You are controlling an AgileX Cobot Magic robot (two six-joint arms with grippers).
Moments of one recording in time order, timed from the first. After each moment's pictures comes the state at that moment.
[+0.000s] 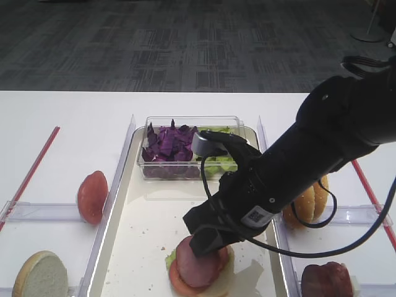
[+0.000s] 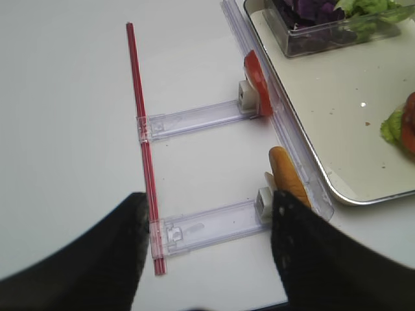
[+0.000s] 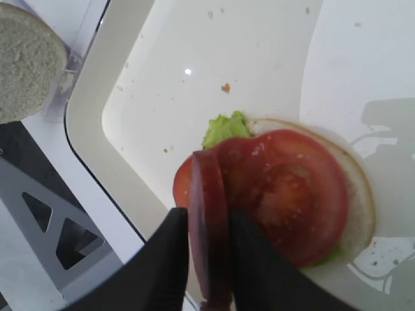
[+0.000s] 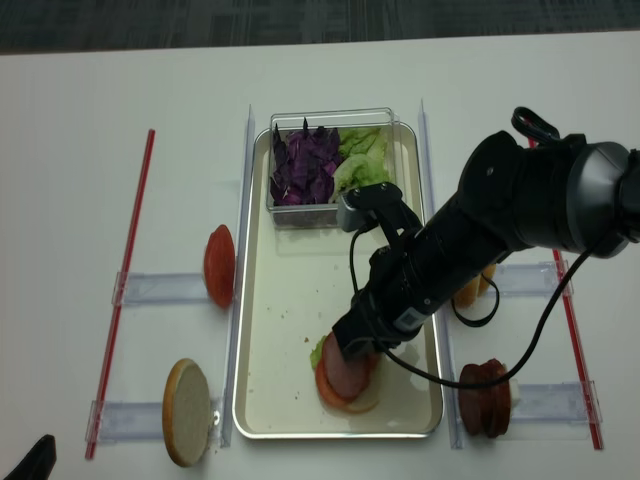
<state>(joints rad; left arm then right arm) -0.13 -0.02 -0.49 0.00 1.18 0.02 0.56 1.73 -0.86 1.03 0.74 -0.79</state>
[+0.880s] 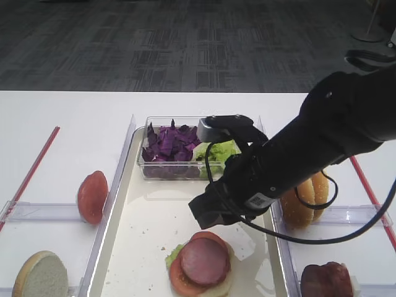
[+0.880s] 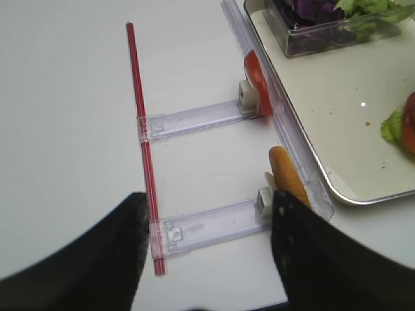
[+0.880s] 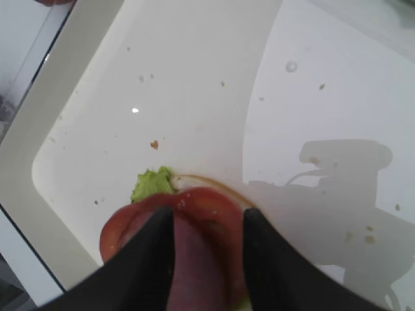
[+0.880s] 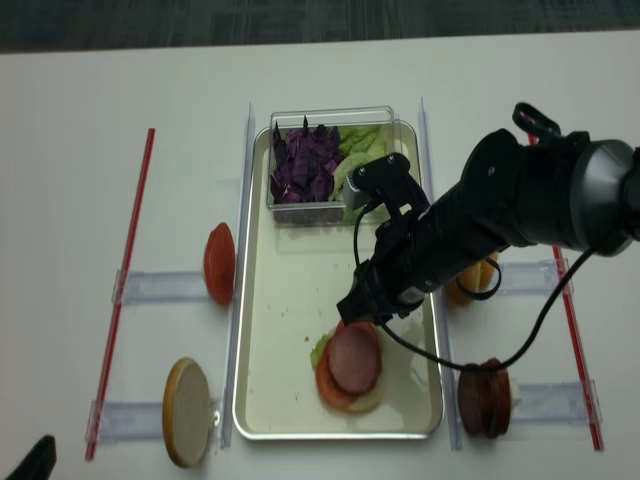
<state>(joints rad) -0.13 -0.02 -0.49 0.00 1.18 0.02 0.56 1.72 -0.86 0.96 0.56 -0.80</state>
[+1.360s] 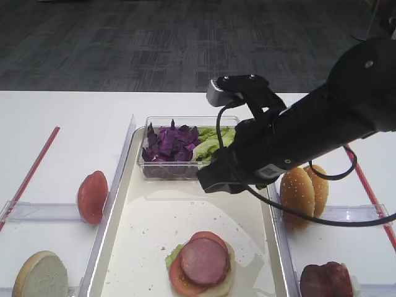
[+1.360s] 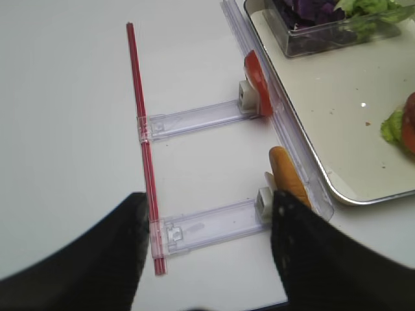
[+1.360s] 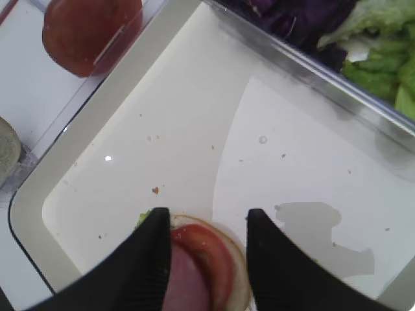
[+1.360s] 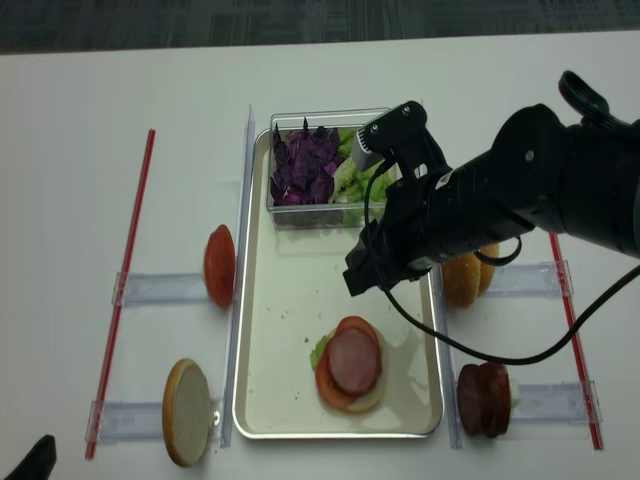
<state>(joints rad) -0.13 -0.02 -0.49 0.00 1.18 0.02 0.55 1.57 -0.86 0.88 0.48 -0.76</state>
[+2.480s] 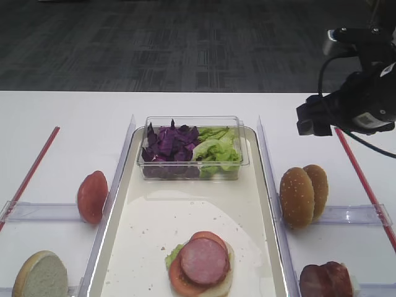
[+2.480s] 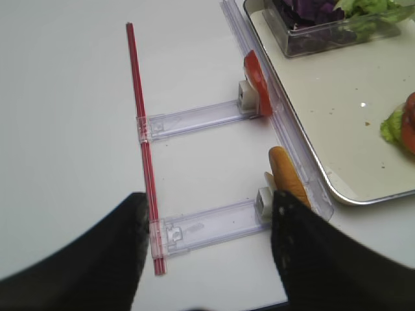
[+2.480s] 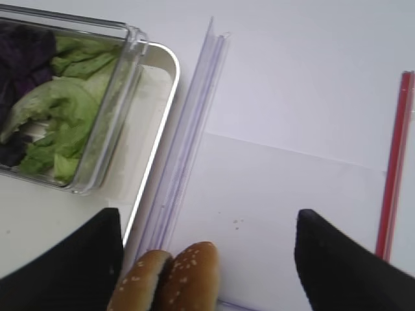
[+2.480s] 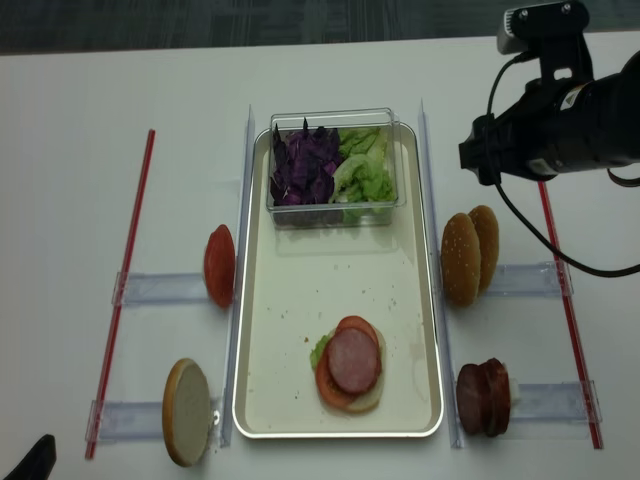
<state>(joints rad) -0.13 -0.02 -0.49 0.00 1.18 0.02 0.19 1.48 -0.86 0.38 0.40 -0.30</state>
